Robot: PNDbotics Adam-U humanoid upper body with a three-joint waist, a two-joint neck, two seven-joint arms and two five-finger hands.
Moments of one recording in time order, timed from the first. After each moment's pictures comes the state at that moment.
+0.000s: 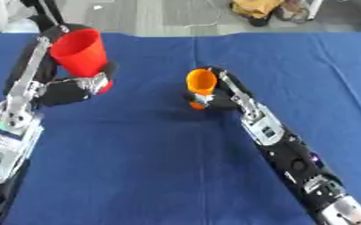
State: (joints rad) left arm -0.71 0.25 -0.27 -1.50 -0.10 -0.07 -0.02; right arm -0.74 -0.22 0.10 -0.92 0.27 -0.36 0.04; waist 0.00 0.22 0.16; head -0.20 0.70
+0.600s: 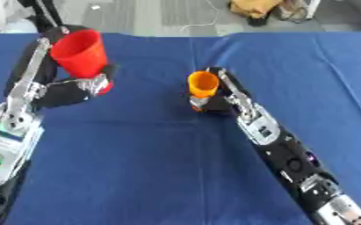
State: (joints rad) left arm -0.71 0.25 -0.27 -1.50 -0.10 -0.07 -0.02; right arm -0.74 -0.21 0.10 -0.92 0.26 -0.35 0.00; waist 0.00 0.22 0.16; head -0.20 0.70
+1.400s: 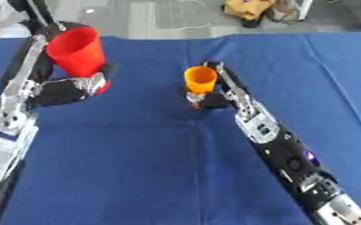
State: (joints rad) left arm -0.73 0.28 -0.28 -1.53 -0.10 -0.05 -0.04; right arm -0.73 -0.24 0.13 -1.03 0.25 -0.34 0.00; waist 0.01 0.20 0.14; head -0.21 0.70
